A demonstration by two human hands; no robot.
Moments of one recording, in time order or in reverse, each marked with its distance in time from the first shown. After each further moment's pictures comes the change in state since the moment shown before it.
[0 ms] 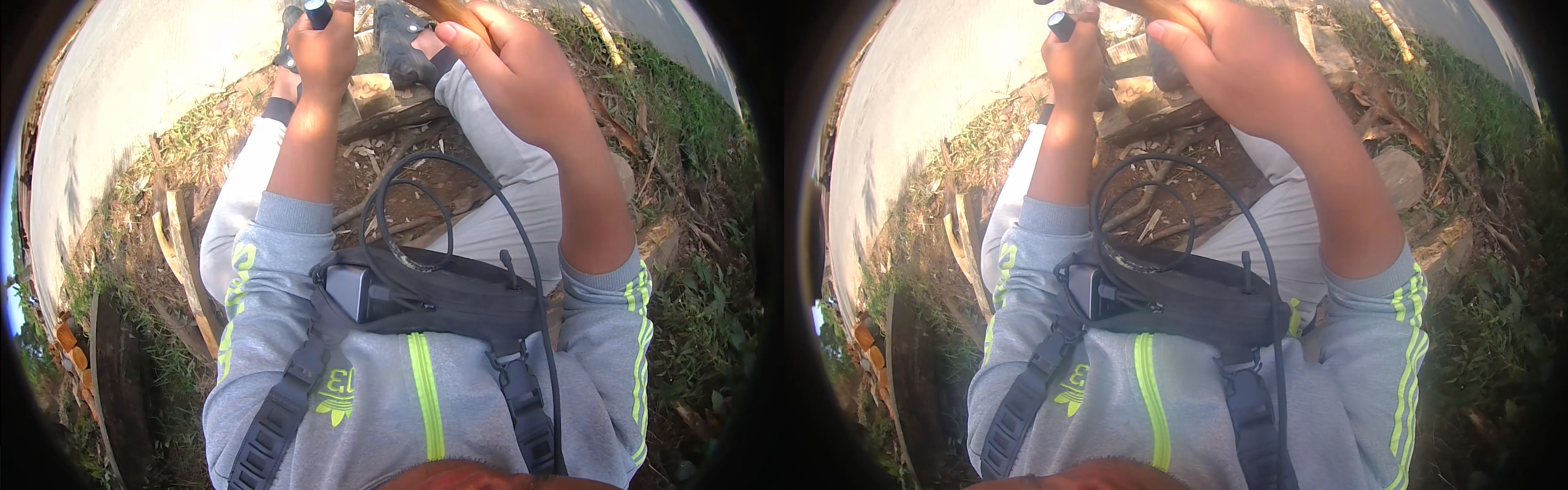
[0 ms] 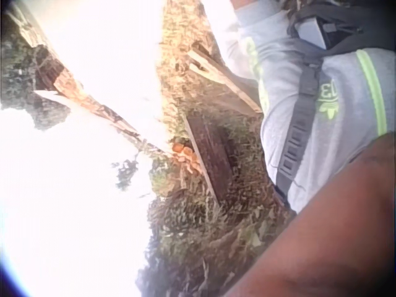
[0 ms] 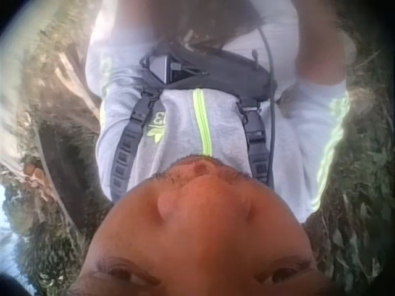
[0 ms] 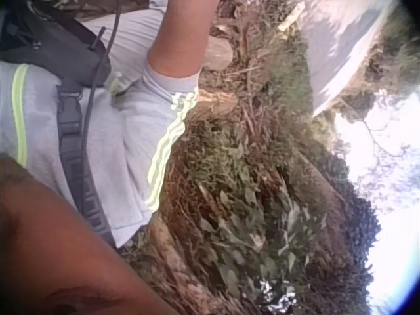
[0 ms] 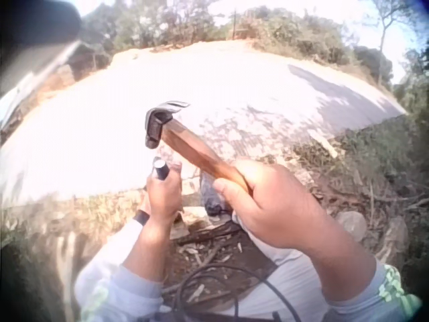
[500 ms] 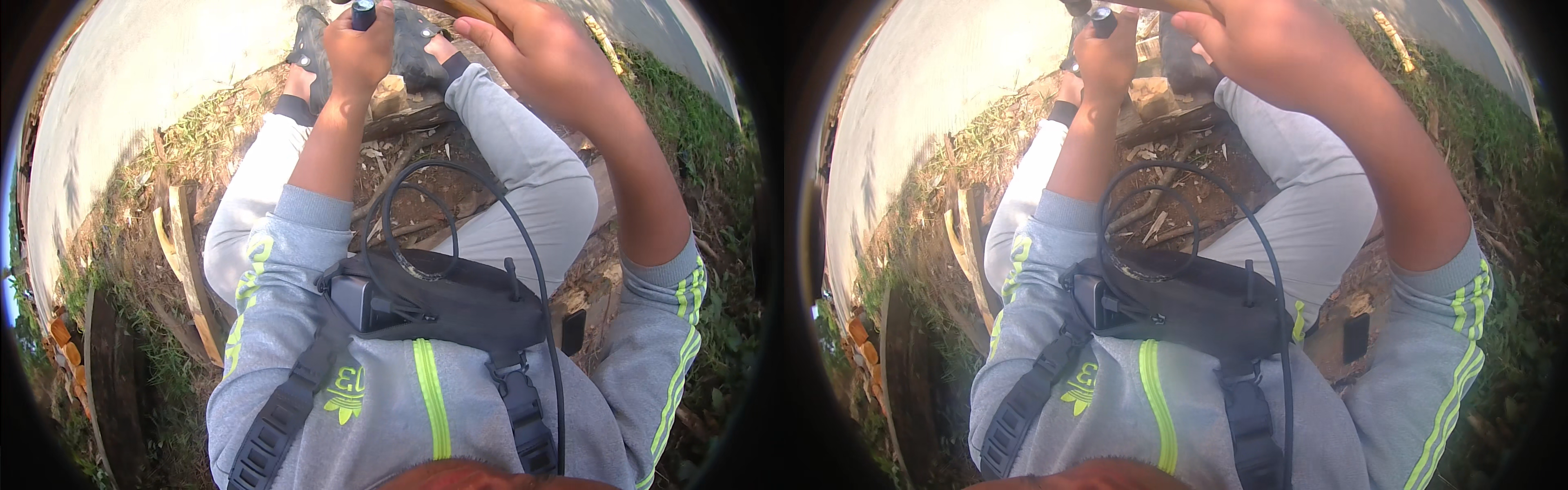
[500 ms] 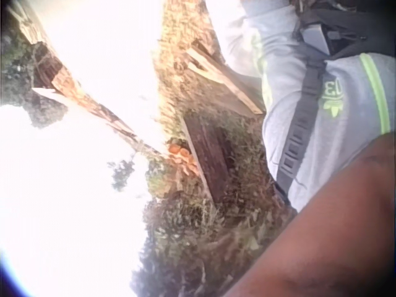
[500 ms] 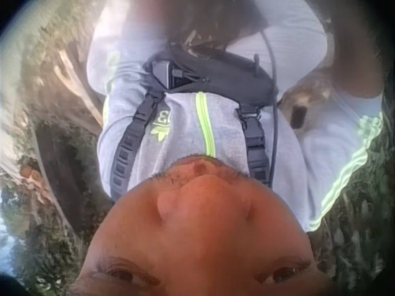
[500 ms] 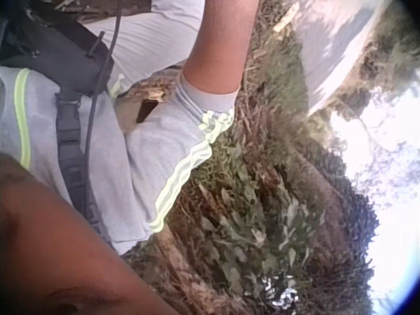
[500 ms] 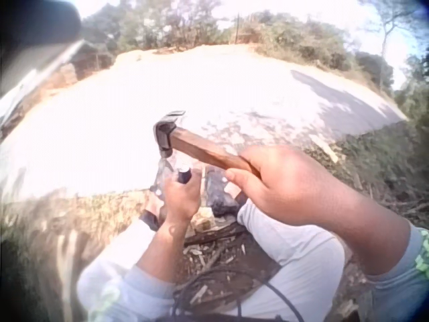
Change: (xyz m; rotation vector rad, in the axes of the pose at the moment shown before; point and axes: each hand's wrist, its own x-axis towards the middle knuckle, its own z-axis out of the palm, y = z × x) left_hand -0.009 0.001 0.011 -0.052 -0.056 0.460; right_hand 0.019 -0.017 -0.017 -0.348 -0.073 -0.256
